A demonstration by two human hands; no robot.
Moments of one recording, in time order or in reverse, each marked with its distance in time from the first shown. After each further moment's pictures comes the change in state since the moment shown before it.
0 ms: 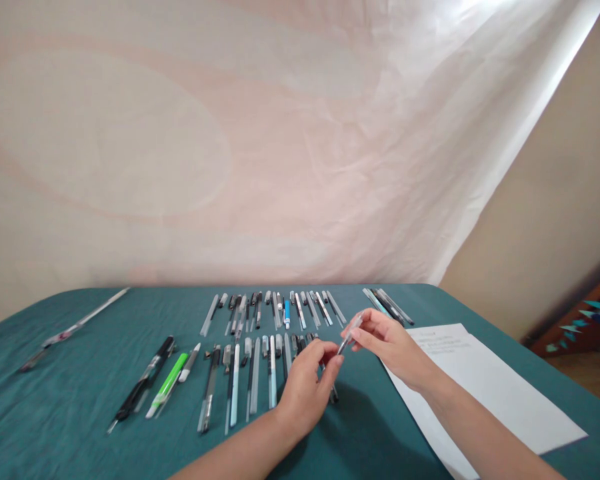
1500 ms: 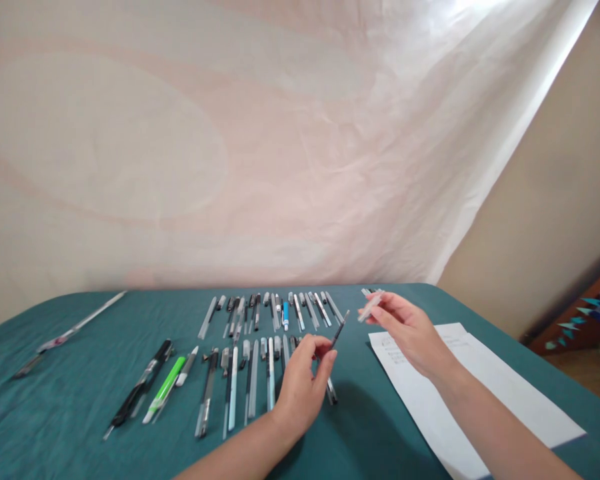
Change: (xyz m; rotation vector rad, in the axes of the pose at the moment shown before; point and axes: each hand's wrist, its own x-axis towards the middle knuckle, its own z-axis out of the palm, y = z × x) left_hand 0.003 -0.004 0.001 -0.024 0.084 -0.045; right_hand 0.006 0.000 -0.031 -0.068 0.245 -0.104
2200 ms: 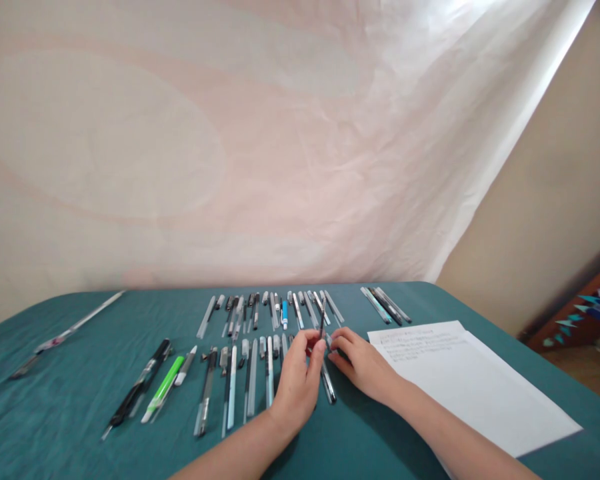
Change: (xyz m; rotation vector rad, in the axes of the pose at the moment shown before) left_hand 0.002 -0.005 0.001 -0.114 0.063 -0.101; right_hand -0.020 0.061 0.043 -0.857 -0.298 -0.285
